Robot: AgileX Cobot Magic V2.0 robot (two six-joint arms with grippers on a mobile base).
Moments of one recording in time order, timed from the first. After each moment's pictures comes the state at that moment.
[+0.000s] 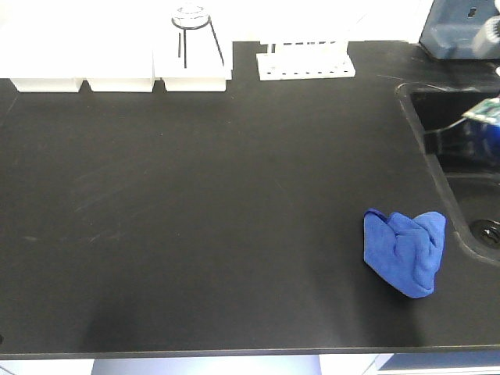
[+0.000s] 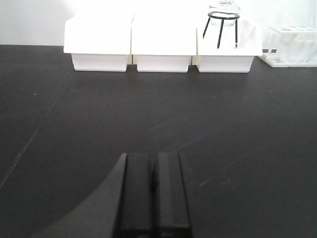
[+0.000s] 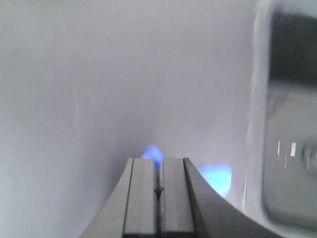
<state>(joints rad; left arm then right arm) -0.04 -0.01 0.03 0.14 0.27 -0.18 0.13 1.15 -0.99 0.09 0.82 -0.10</state>
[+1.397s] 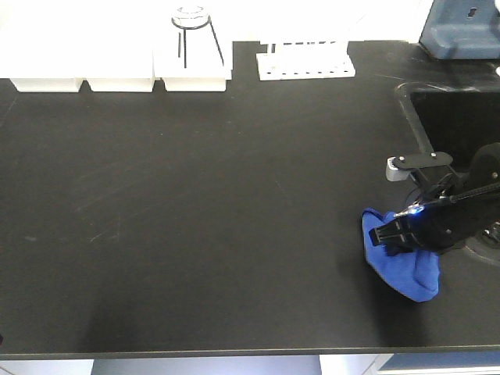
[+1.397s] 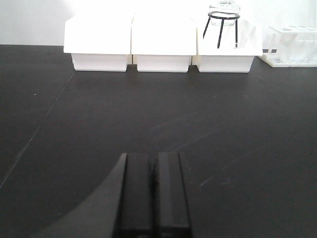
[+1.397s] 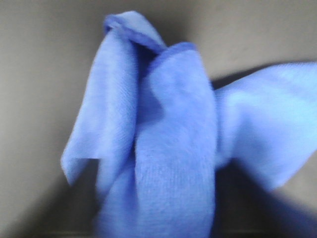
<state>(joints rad) -0.04 -0.01 0.03 0.14 0.27 -0.18 0.13 1.57 -0.74 0.11 0.59 -0.13</state>
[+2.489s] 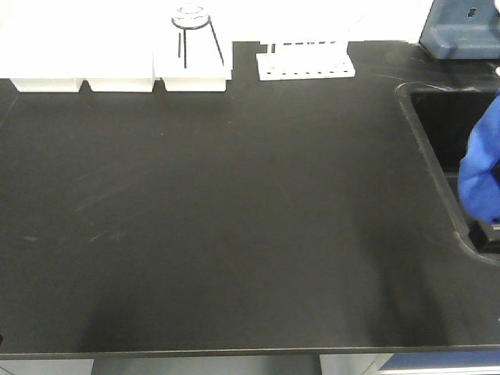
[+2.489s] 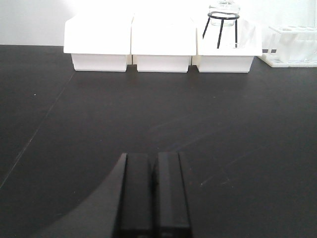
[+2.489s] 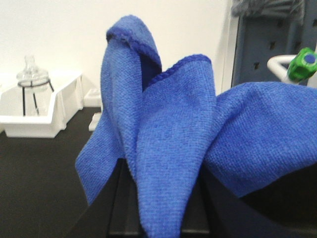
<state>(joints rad) -0.04 -0.01 0.03 0.14 0.27 -0.18 0.13 0.54 -0.22 0.31 -0.18 -0.27</state>
